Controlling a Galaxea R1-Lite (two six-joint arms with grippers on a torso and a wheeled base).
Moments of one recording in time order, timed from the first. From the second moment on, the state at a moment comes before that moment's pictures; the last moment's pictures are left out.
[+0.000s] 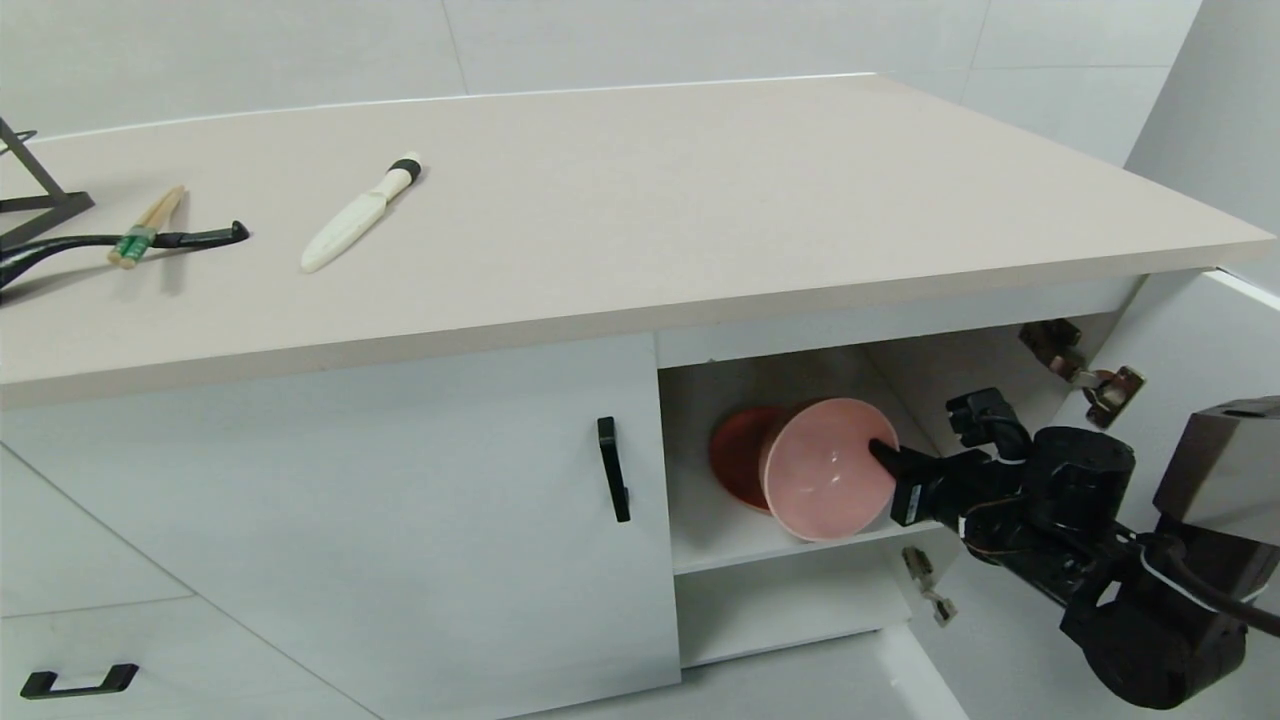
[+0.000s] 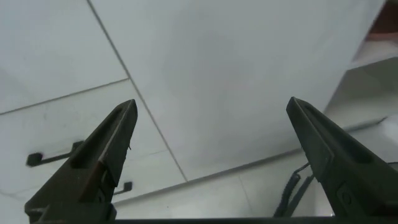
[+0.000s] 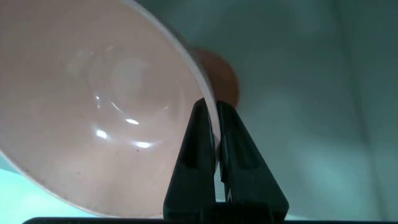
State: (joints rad) left arm 0.02 0.04 0.00 -0.05 -0.09 0.12; right arm 0.31 2.15 -0.52 -1.57 0.12 0.06
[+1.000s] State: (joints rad) left arm 0.01 0.00 0.00 0.00 0.00 0.09; right arm 0.31 2.24 -0.78 -1.46 0.15 0.05
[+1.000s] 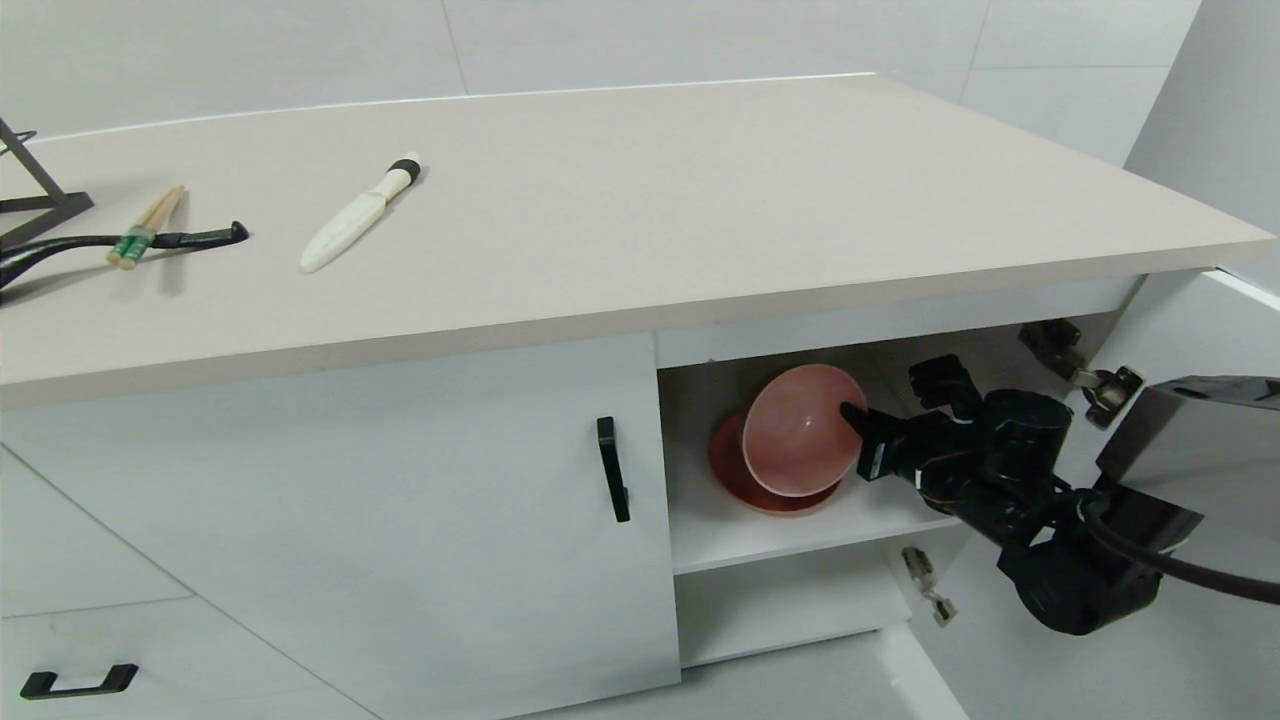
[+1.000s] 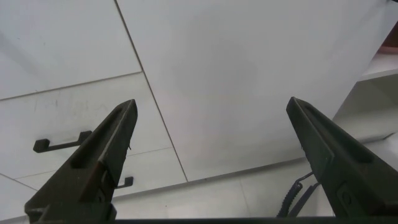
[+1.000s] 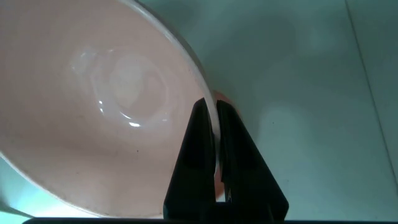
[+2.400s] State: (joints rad) left arm 0.01 0.00 0.00 0.00 0.00 0.09; right arm 0.30 2.33 -0.77 -1.55 0.14 -0.02
